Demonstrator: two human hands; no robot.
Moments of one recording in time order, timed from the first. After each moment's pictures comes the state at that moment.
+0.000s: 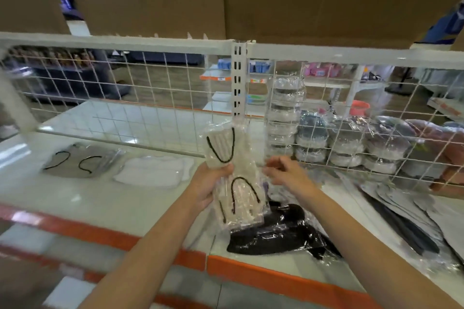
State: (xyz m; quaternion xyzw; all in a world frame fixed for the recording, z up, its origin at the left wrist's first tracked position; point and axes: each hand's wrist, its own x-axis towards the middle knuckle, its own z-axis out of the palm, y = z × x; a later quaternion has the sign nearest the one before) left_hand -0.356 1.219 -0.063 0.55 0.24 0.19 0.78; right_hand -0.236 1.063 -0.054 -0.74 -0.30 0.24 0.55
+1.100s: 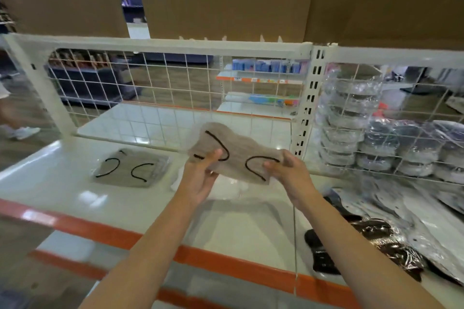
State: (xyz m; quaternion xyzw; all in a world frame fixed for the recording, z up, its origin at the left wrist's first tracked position) left_hand -0.433 1.383 -0.053 0.39 0.14 0.29 0.87; right_hand -0.317 1.223 -0.055 -0.61 -0.24 0.24 0.72
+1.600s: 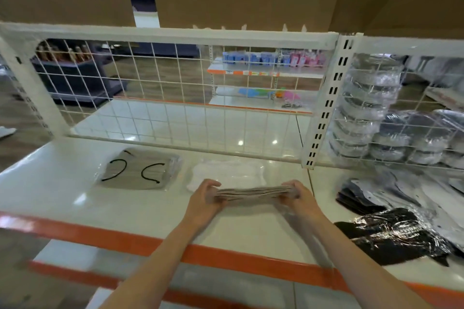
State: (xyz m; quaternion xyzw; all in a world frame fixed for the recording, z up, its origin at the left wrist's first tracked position) left_hand -0.480 1.446 -0.151 0.81 0.24 0.17 0.51; right_hand -0.349 1.241 -0.132 -0.77 -0.16 0.19 0.58
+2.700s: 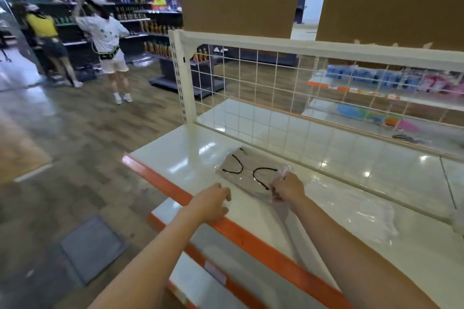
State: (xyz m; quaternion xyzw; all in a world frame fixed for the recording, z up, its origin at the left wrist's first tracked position) left_hand -0.638 1.602 -0.106 0.92 0.35 -0.06 0.15; right_hand -0.442 1.526 -0.118 -0.83 -0.25 0.30 0.40
